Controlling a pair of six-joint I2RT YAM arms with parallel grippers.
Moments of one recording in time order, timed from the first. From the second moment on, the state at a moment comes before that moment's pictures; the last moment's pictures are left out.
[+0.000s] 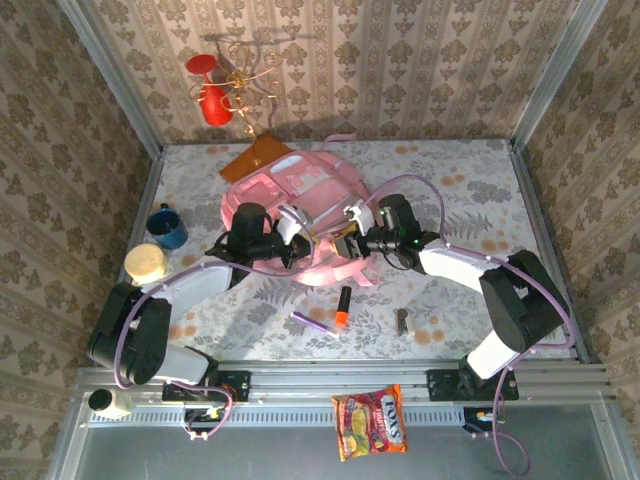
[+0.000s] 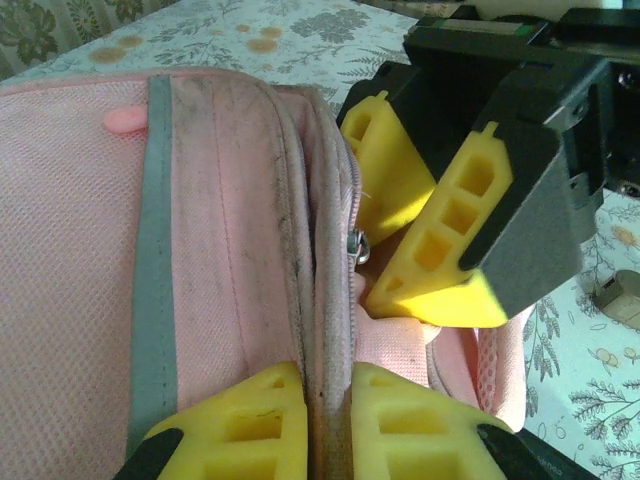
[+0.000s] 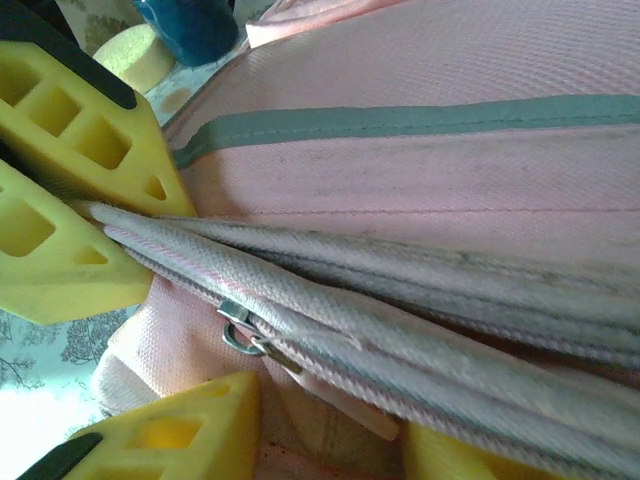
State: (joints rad) left arm -0.53 1.40 0.71 0.20 0.63 0.22; right arm 0.49 1.61 0.86 0.16 -0.52 0.02
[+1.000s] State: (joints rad) left arm -0.48 1.31 0.67 0.12 0.61 0.40; right arm 0.51 1.46 0.83 -0.07 -0.04 0.24
